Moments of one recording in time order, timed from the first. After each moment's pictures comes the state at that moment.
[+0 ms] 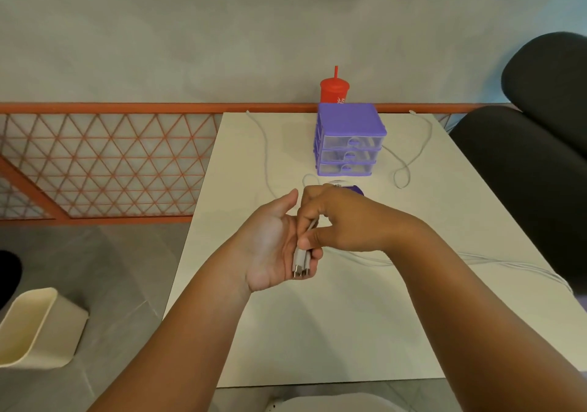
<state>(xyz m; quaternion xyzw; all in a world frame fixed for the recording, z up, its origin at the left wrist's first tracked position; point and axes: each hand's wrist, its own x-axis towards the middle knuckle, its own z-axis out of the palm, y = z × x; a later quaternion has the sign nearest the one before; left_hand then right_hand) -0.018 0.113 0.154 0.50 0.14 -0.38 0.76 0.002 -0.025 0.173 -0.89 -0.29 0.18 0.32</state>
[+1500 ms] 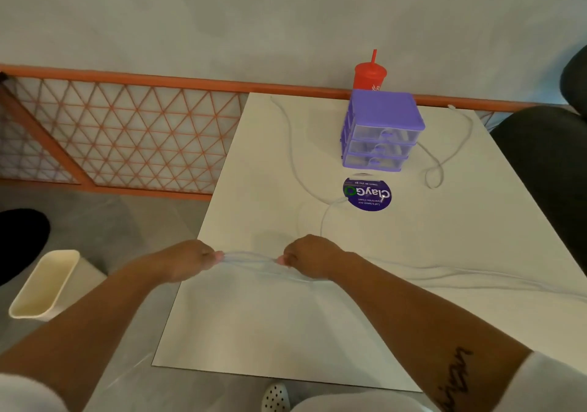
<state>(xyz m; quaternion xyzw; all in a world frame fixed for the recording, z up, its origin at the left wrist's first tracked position) 0.003 0.284 0.015 0.91 0.02 -0.32 0.26 0.041 0.030 0.015 -0.91 -0.30 0.27 0.12</state>
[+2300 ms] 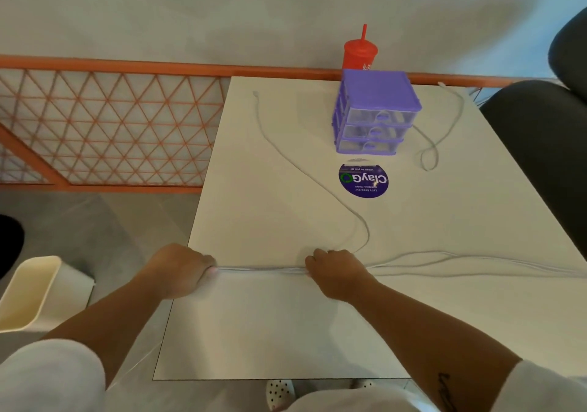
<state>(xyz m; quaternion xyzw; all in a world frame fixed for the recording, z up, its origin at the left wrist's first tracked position) 0.017 0.312 -0.049 0.95 -0.25 -0.14 -0.11 0.020 -0.003 -0.052 -0.94 -0.32 0.11 -0.10</state>
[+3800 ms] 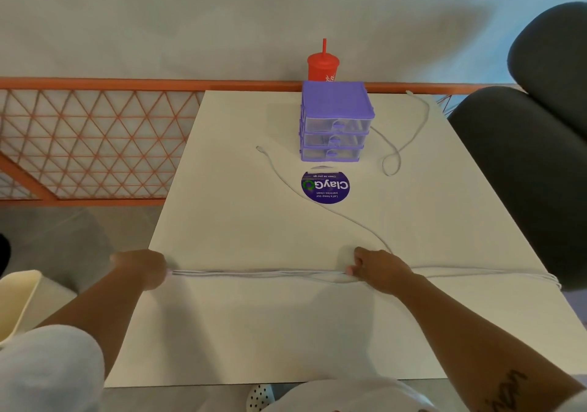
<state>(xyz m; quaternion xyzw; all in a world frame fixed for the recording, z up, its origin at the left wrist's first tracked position) 0.037 0.272 -0.040 0.92 0.07 -0.34 -0.18 0.027 -0.165 -0.037 -0.96 -0.05 0.26 0.13</state>
